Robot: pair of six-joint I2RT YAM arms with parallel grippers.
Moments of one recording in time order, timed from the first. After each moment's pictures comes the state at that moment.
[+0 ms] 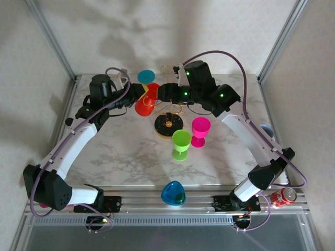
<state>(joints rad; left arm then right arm) -0.28 1.33 1.22 -0.14 0.59 -0.99 0.73 1.58 1.86 -0.83 -0.26 0.60</state>
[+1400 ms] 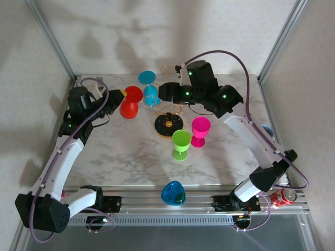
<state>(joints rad) -0.08 1.09 1.03 -0.19 0.57 -0.95 0.73 1.56 1.86 -0.82 -0.26 0.61</state>
